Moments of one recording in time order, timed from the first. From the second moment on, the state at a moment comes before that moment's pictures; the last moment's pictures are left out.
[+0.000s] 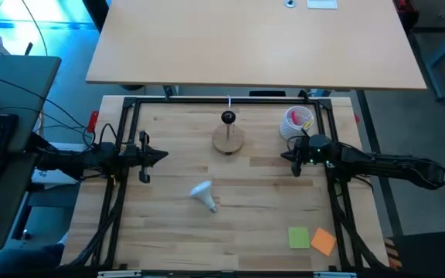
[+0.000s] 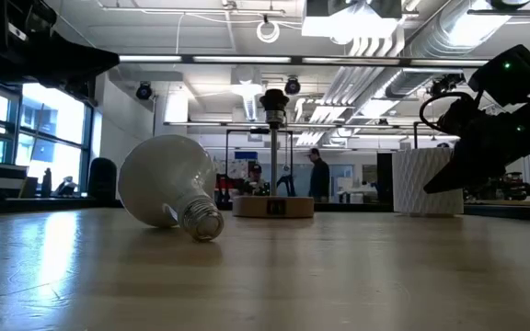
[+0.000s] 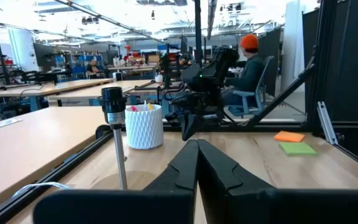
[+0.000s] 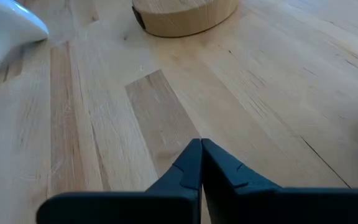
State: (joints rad) left arm -0.09 0.00 0.01 0.12 -0.23 0.08; right arm -0.41 0.61 0.01 0.03 -0.13 0.18
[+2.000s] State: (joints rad) left arm -0.10 0.00 0.01 0.12 -0.23 0.08; right arm -0.41 0.61 0.01 0.03 -0.13 0.18
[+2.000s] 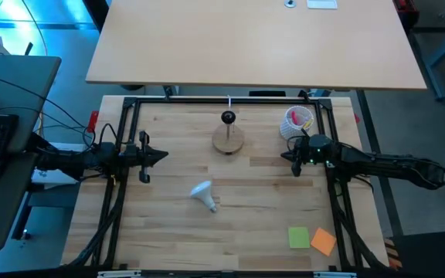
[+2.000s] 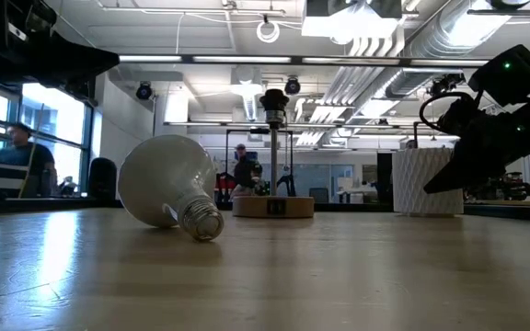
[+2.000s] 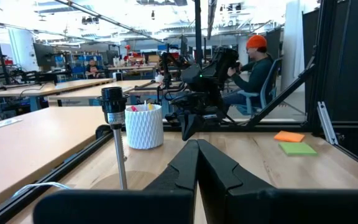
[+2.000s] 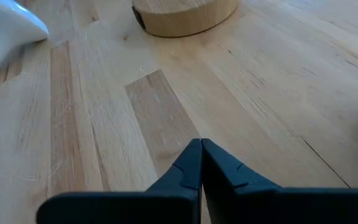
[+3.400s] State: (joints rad) left arm -0.19 0.00 0.01 0.33 -0.02 -0.26; right arm 0.27 1.11 0.42 0.57 0.22 0.46
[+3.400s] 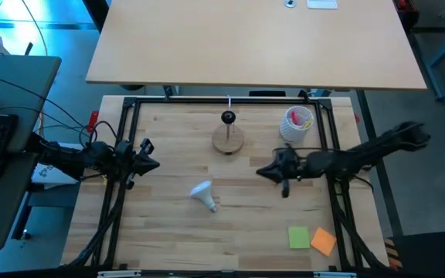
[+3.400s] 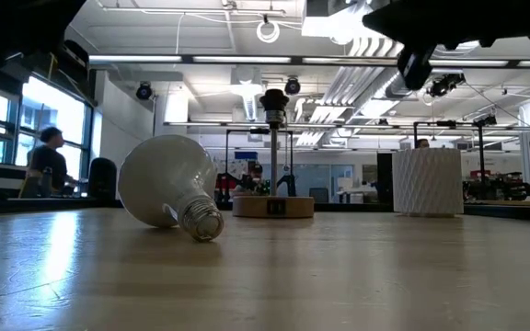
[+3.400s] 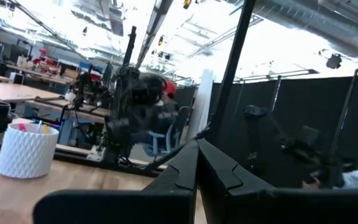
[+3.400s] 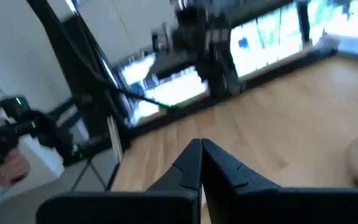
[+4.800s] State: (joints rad) left arm -0.58 0.48 0.07 0.10 -0.36 -0.64; right arm 0.25 2.13 1.40 -0.06 0.11 0.92
